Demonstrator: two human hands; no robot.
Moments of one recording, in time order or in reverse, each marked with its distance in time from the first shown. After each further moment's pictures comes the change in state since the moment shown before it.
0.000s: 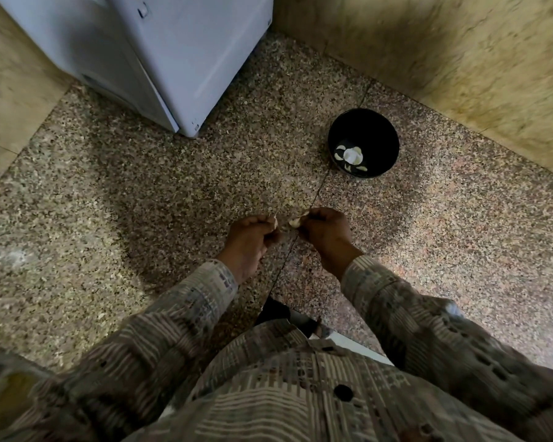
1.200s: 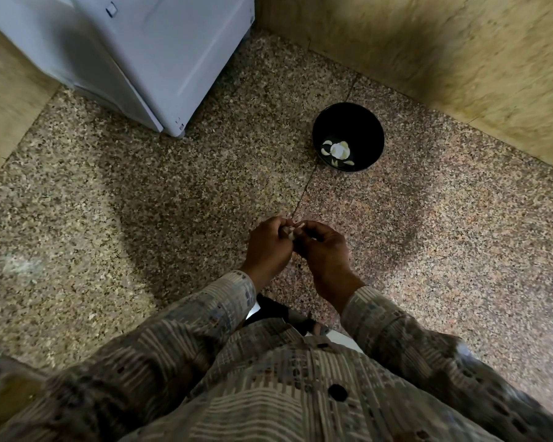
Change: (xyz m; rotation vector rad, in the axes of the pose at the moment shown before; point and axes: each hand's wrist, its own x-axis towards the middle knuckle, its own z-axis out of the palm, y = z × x) left_hand -0.028 -0.030 0.045 0.870 0.013 0.466; right_hand -0.031 0.041 -0.021 0.264 -0.059 -0.108
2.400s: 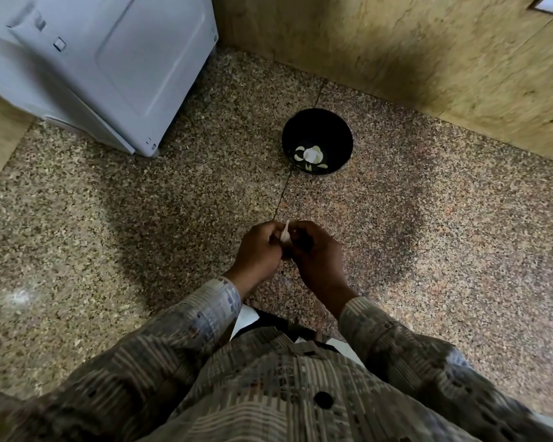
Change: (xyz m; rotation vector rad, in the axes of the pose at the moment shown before) left_hand -0.005 0.032 0.010 0.051 -0.161 0.023; right_hand -0.008 -0.010 -0.040 -0.398 -0.012 -0.399
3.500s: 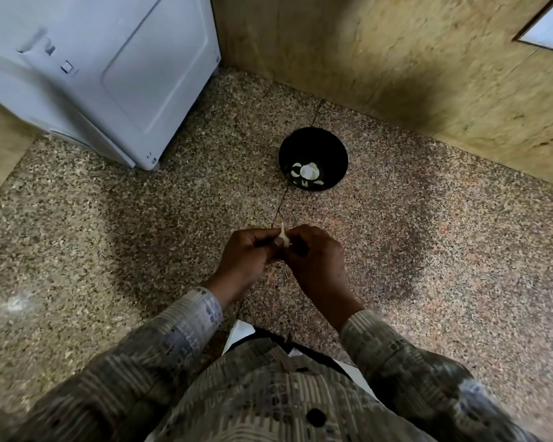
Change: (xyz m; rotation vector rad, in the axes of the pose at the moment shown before) left_hand 0.008 0.002 -0.009 -0.539 -0.009 -0.047; right_hand 0.013 -0.020 -0.018 -0.278 0.025 -0.258
